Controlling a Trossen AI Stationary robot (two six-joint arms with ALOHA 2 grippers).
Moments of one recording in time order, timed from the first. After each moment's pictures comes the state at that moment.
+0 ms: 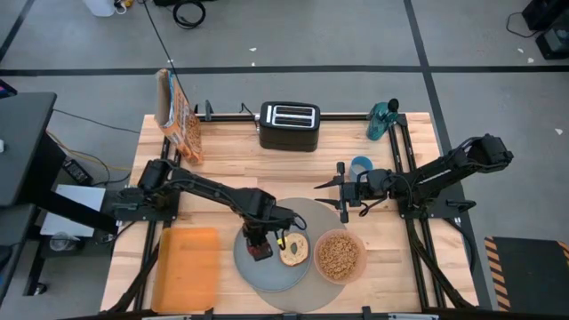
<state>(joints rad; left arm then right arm) -0.25 1.96 1.59 -1.13 0.34 -0.59 0.12 1.24 0.31 0.86 0.10 -0.32</state>
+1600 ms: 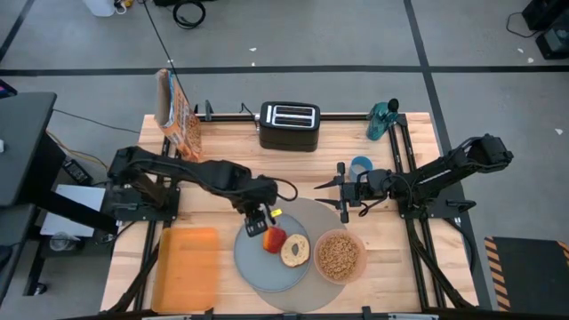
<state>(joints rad) -0.18 1.68 1.58 -1.10 0.03 -0.54 0.12 1.24 0.30 0.86 0.11 -0.31</state>
